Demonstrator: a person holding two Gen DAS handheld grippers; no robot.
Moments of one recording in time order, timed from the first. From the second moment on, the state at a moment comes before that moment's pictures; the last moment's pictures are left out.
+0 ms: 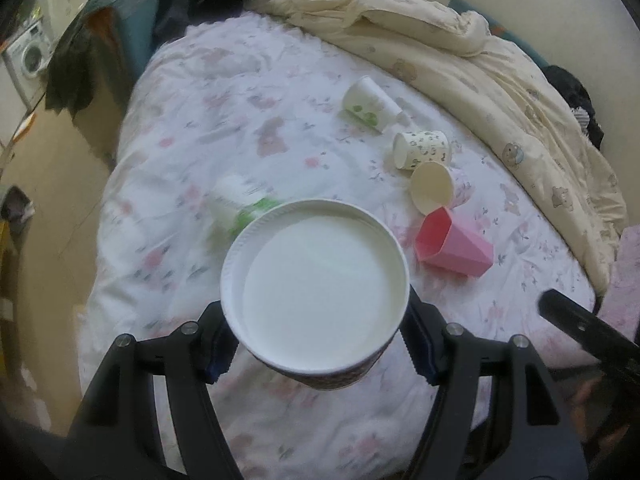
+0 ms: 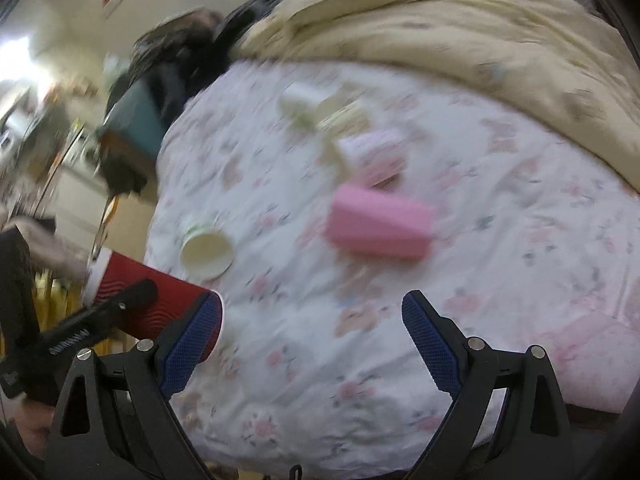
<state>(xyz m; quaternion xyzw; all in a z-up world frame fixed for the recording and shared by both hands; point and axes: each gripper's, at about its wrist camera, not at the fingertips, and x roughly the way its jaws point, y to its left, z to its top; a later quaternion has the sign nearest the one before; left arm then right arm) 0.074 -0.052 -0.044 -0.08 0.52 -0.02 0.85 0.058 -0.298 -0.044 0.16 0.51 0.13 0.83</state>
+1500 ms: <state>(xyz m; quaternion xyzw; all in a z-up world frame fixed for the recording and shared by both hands) 0.035 -0.067 0.010 -0.03 0.43 0.01 0.90 0.045 -0.299 -0.014 0.16 0.45 0.16 0.86</state>
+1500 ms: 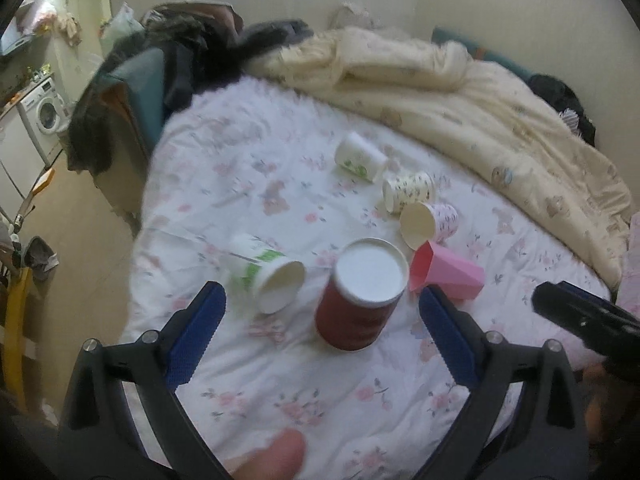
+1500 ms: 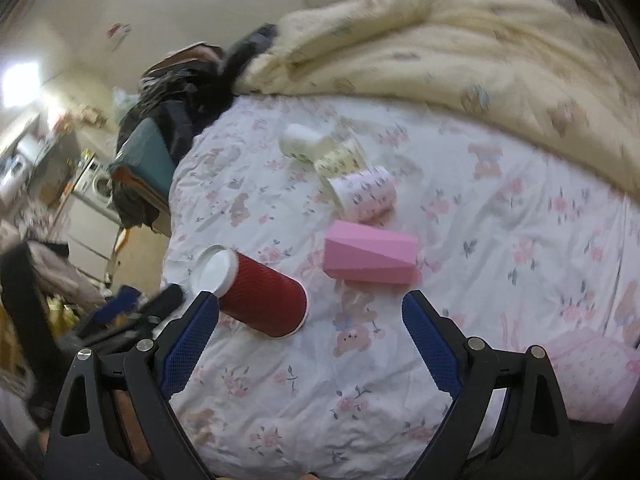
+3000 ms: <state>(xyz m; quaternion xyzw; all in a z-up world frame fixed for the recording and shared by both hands) -0.022 -0.012 -0.005 -0.09 0.41 0.04 0.91 0.008 -0.231 -0.019 0.03 0.40 0.17 0.90</state>
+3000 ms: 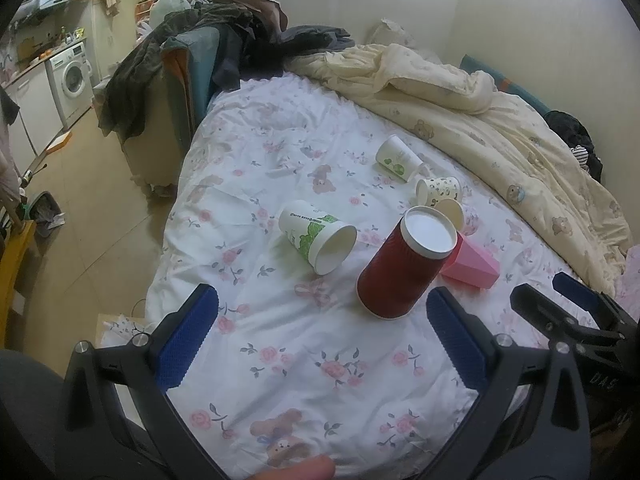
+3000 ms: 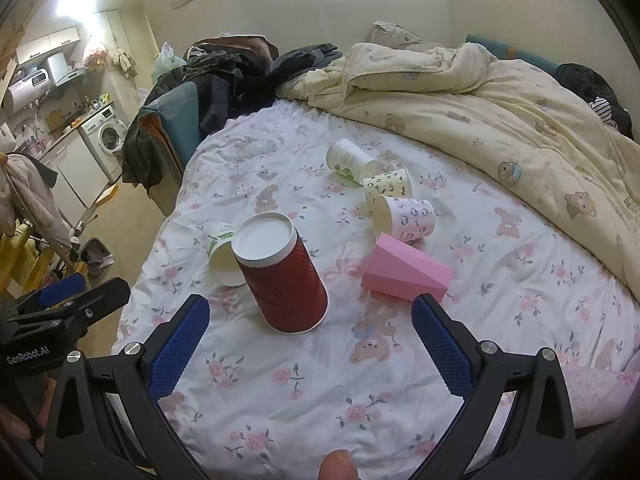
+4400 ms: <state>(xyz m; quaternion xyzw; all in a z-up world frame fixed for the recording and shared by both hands) -0.022 -0.011 -0.004 -0.09 0.41 0.03 0.91 0.007 -0.237 -0.015 0.03 0.39 0.17 0.90</state>
